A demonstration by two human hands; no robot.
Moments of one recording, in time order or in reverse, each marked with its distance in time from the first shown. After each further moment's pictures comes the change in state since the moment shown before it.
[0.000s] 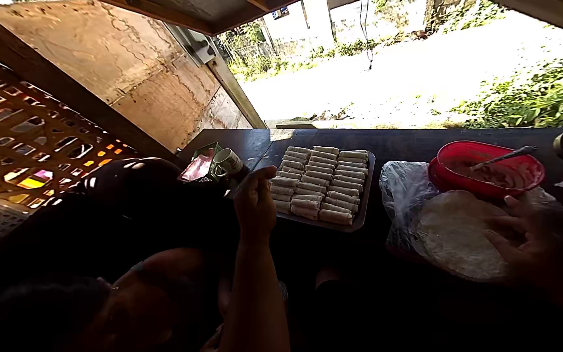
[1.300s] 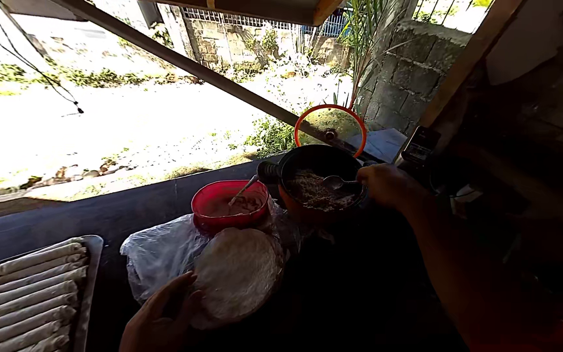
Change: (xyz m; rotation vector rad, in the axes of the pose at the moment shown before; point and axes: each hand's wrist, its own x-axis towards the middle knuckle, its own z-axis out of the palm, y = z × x) left_hand -0.115 0.090 0.236 -0.554 -0.588 0.108; right_hand 0.011 -0.080 -0.272 -0.895 -0.221 0.655
